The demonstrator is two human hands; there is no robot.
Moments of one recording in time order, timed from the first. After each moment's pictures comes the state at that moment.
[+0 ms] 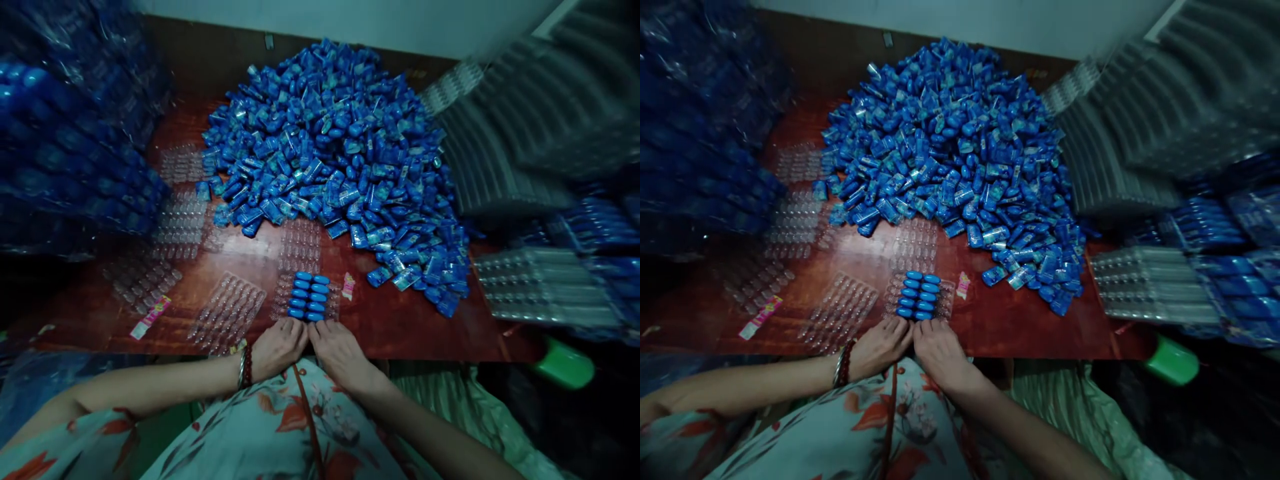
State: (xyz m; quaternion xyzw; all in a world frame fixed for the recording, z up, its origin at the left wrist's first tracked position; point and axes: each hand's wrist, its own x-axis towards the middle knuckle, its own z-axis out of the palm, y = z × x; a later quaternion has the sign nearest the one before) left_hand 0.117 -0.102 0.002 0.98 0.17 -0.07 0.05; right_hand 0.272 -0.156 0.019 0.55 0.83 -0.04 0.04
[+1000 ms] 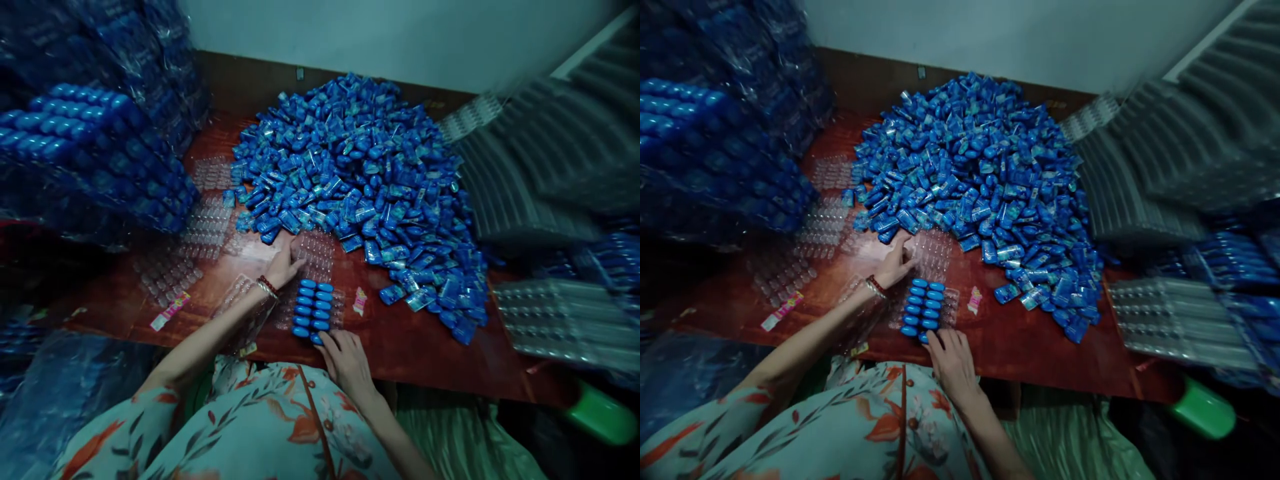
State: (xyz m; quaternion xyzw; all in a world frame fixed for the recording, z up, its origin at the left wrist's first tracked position) left_hand 0.135 0.046 -0.025 0.72 0.52 0.22 0.40; right_hand 0.278 -0.172 -0.024 0.59 0.78 -0.01 -0.20
